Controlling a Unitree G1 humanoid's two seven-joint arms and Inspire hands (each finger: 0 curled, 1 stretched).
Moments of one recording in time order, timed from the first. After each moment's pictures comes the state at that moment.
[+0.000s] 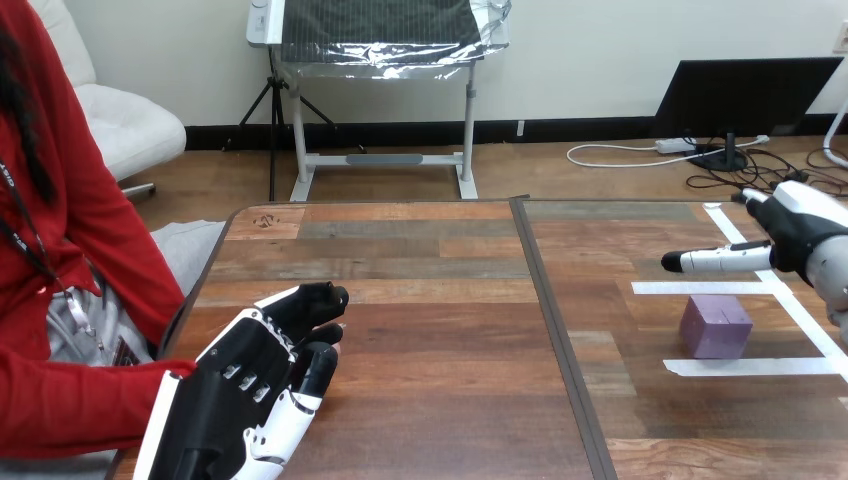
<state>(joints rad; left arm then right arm) 0.62 0.12 -0.14 -0.36 -0.29 -0.47 -0.20 -0.92 -0.61 0.28 1.36 -0.57 -0.08 0.10</state>
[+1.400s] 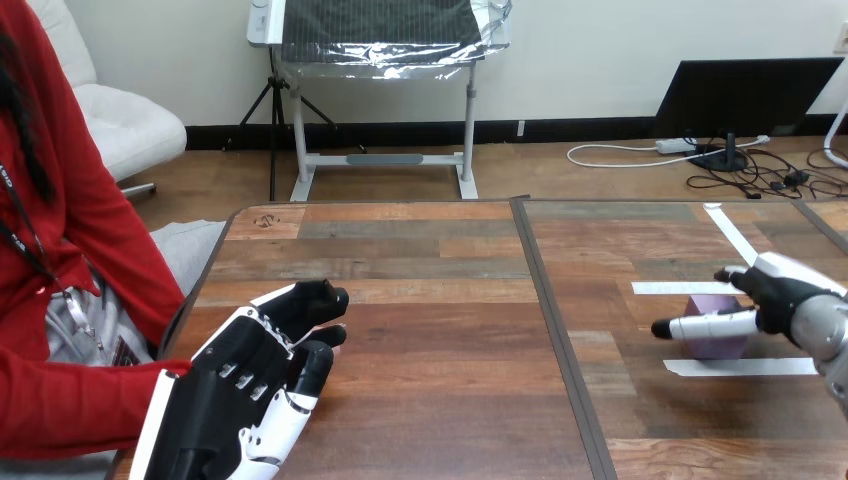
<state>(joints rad) 0.62 0.12 -0.14 -0.36 -0.31 -0.48 -0.21 -0.82 -0.58 0.32 1.36 -0.58 -0.05 0.16</state>
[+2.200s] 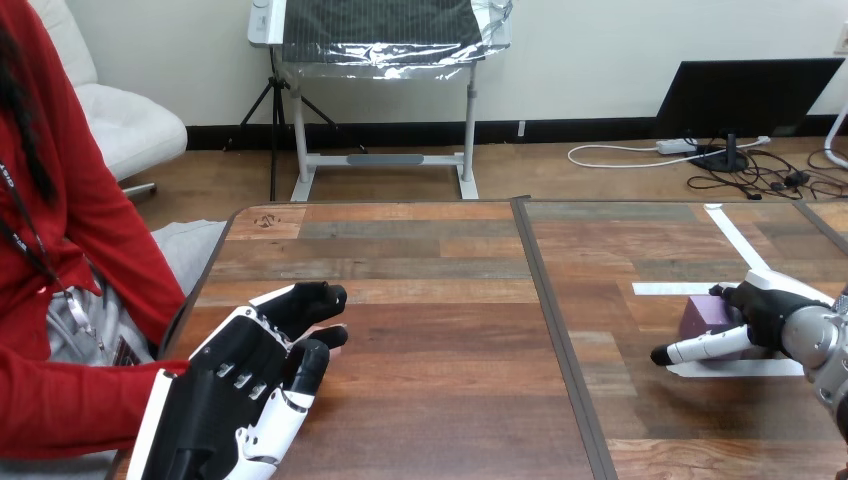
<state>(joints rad) 0.62 0.12 -0.14 -0.36 -0.32 -0.49 -0.22 -0.82 -0.55 0.34 1.38 -0.59 -0.03 0.17</state>
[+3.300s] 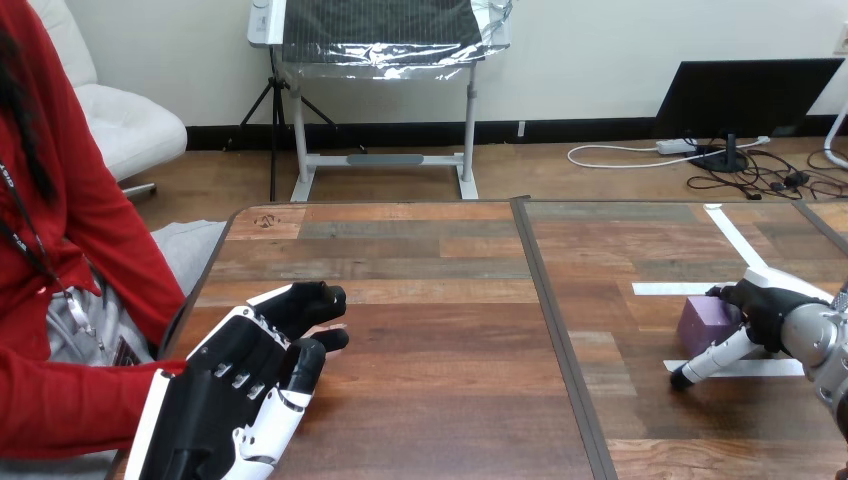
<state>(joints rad) 0.62 0.12 -0.13 -0.36 -0.33 -0.49 -0.23 -0.82 -0.55 0.36 1.38 -0.60 -0.03 0.17</state>
